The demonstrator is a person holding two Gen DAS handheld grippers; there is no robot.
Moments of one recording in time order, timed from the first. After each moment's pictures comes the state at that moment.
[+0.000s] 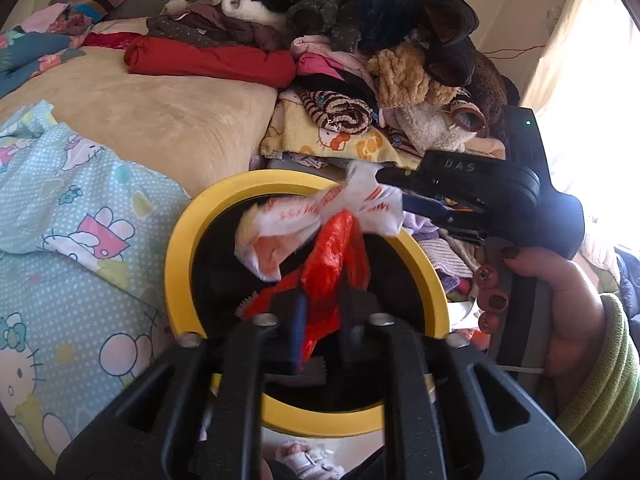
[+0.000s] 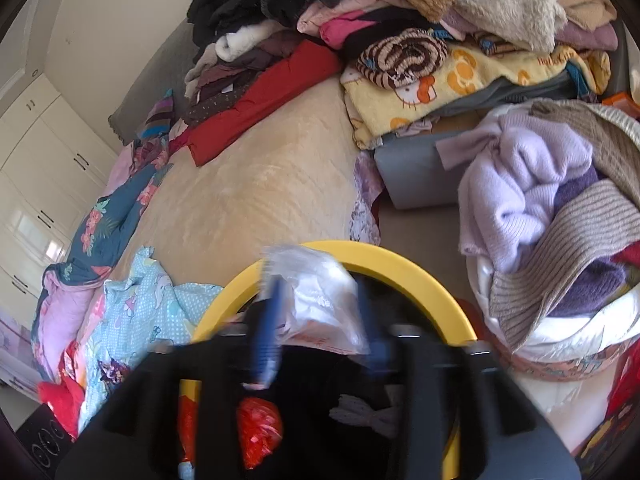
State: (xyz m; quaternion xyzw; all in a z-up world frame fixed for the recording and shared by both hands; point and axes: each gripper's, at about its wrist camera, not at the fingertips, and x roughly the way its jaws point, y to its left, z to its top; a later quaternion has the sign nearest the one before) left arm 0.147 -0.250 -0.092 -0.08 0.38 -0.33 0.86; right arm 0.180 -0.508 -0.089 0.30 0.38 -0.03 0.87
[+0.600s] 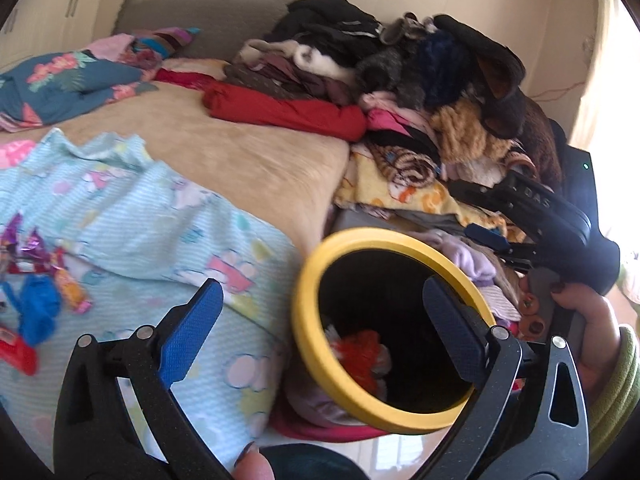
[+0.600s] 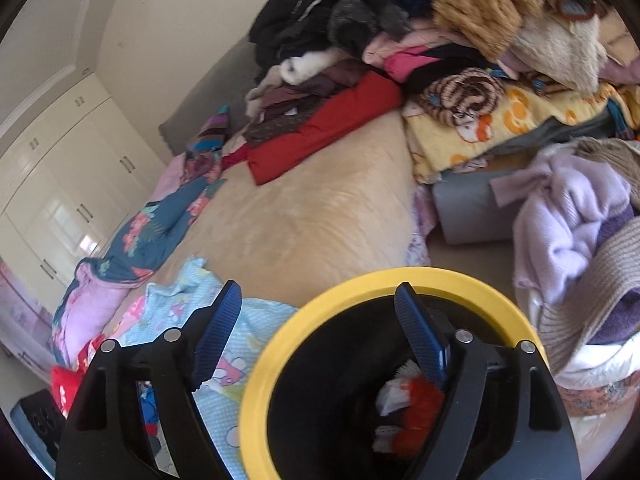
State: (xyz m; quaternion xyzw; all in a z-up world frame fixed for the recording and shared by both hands) left arm 0.141 -0.173 -0.060 -0.09 0.32 -0.21 0.92; right arm 0.180 -0.466 -0.051 0.28 0.30 0.04 0.91
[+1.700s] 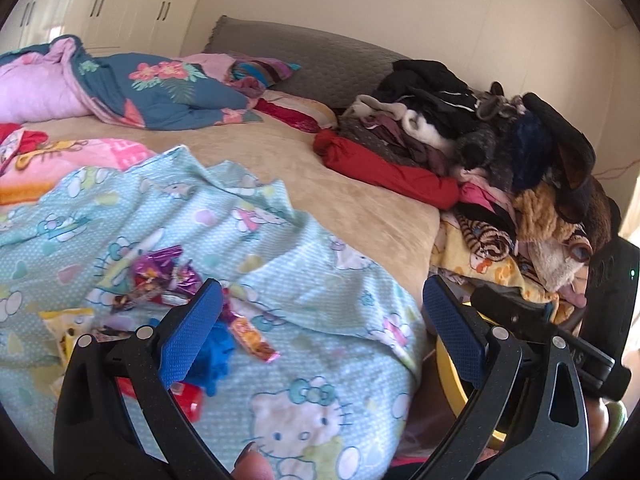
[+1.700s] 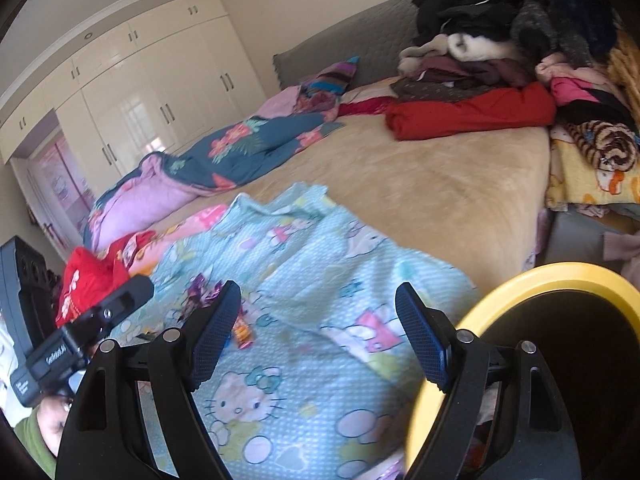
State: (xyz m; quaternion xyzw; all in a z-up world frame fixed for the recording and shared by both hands) left arm 0.148 -0.016 -0.036 -0.15 0.27 -0.08 0.95; right arm 0.195 -0.272 -0.042 0.13 0.31 0.22 0.91
